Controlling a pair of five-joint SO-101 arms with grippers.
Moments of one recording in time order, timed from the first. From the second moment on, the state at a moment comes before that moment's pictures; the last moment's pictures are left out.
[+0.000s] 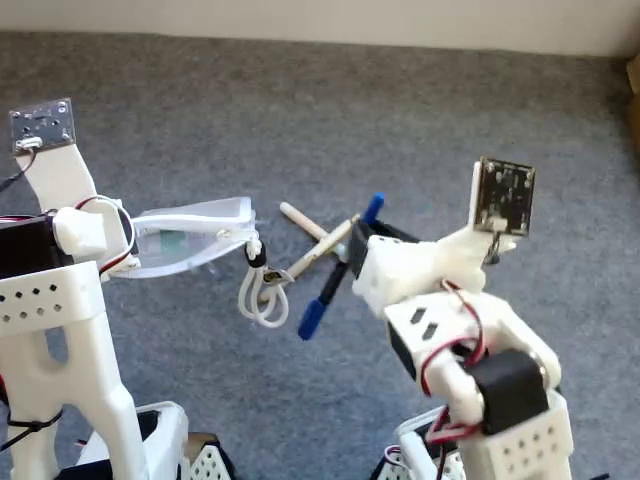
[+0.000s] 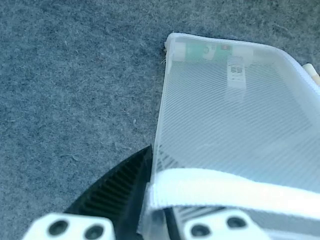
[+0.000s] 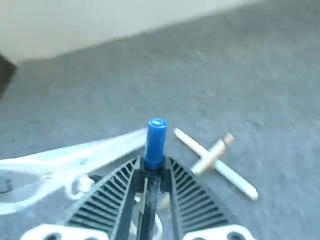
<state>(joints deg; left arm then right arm) -21.7 -30.6 13.5 95.2 11.3 -24.7 -64.4 30.3 69.0 -24.2</state>
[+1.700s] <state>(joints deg) -19.8 -30.6 13.5 95.2 11.3 -47.2 -71.1 63.6 -4.7 7.3</state>
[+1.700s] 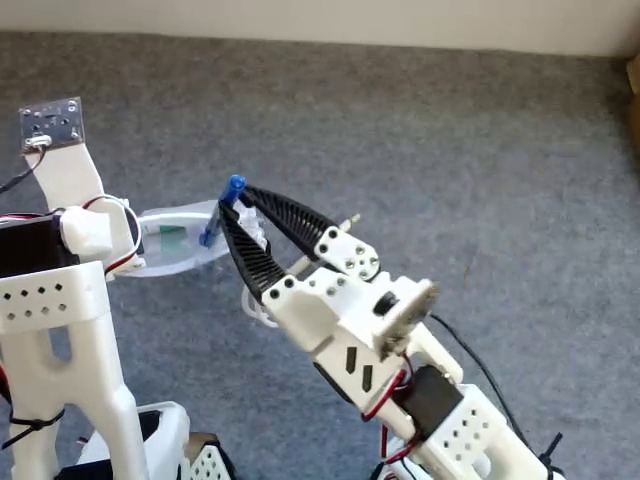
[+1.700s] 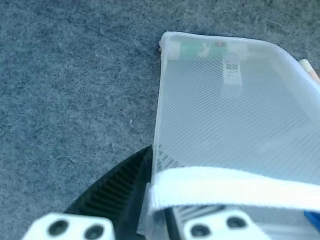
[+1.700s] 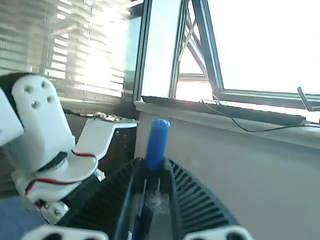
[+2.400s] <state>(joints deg) -19.6 -30.6 13.5 95.2 11.3 -56.2 -71.1 66.0 4.2 23.9</state>
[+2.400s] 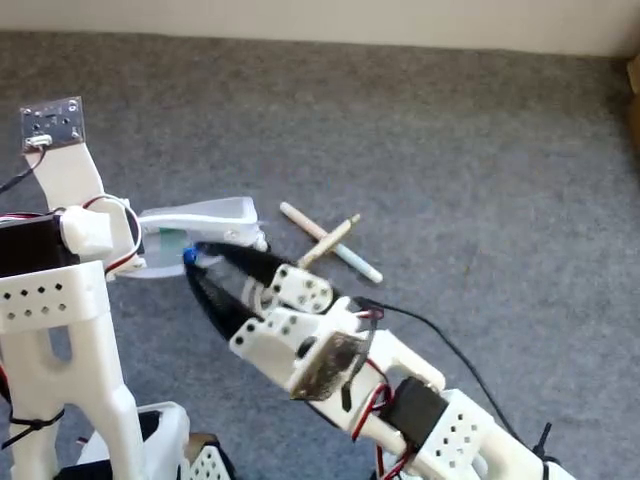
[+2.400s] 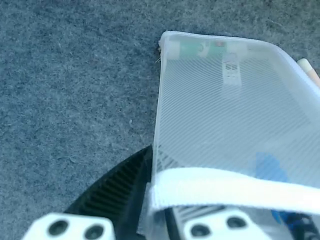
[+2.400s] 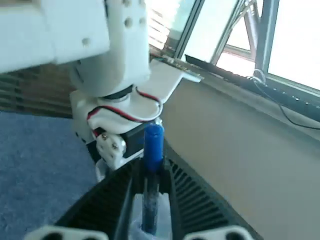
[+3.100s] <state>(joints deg) -19.6 -30.6 15.7 93.7 11.3 -56.8 -71.1 66.0 7.8 29.2</state>
